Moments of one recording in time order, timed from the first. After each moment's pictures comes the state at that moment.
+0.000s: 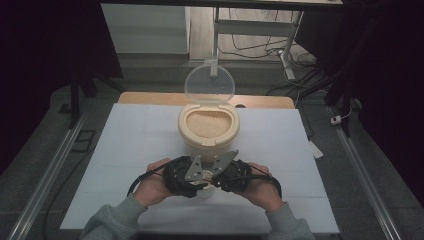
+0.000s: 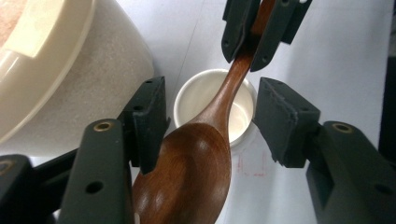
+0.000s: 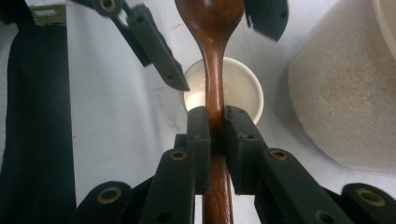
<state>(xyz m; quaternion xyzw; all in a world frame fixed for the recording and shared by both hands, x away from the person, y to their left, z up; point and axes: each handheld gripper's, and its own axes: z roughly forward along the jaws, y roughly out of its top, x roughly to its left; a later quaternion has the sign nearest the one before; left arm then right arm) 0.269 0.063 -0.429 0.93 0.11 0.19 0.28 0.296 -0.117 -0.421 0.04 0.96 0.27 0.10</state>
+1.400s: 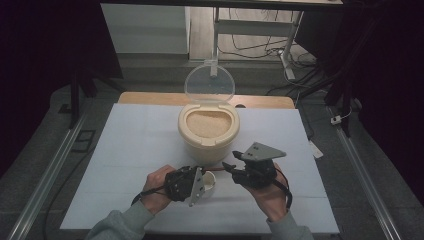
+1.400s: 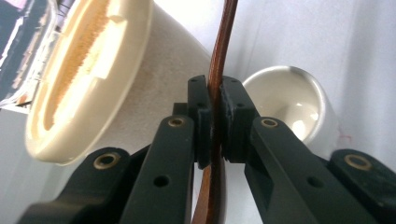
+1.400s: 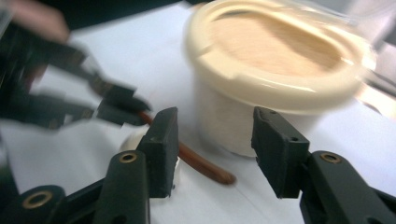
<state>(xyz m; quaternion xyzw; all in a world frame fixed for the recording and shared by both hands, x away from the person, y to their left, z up) 0.246 0.058 -0.451 0.88 0.08 0.39 0.26 0.276 -0.168 -0.393 0.30 0.81 0.45 0.21</state>
